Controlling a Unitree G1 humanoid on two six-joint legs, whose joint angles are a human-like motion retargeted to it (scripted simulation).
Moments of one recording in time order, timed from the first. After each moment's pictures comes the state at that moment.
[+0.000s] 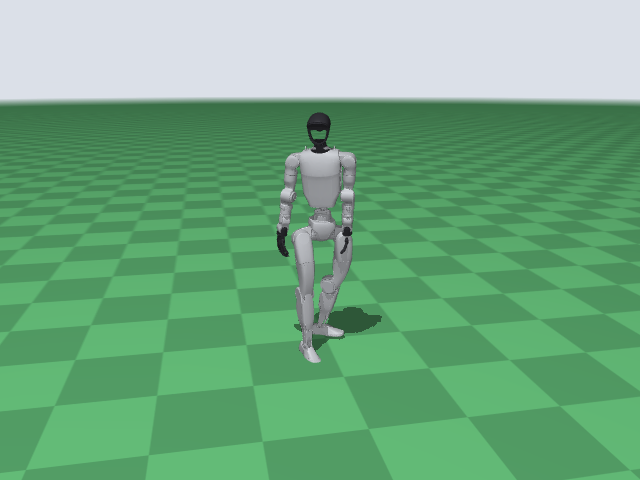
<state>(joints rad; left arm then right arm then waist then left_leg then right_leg) 0.04 -0.07 0.08 1.52 -0.01 0.20 -0.04 -0.07 -0.17 -0.27 1.52 -0.84 0.19 0.11 -0.44 0.12 -0.02 0.16 0.10 1.02 0.04 -0.27 -0.10 -0.24 0.10 0.16 0.01 0.23 0.03</state>
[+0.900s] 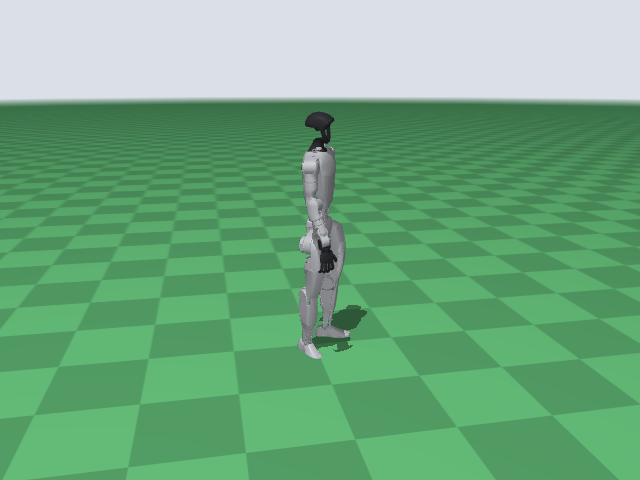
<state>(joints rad) 0.04 0.02 0.21 1.66 -0.13 0.25 -0.03 -0.07 -0.13 -0.17 1.26 -0.95 0.05 0.20 0.15 -0.02 -0.03 -0.05 -0.03 0.25 0.04 -0.12 0.00 0.05 -0.09 -0.47 -0.04 0.02 -0.04</state>
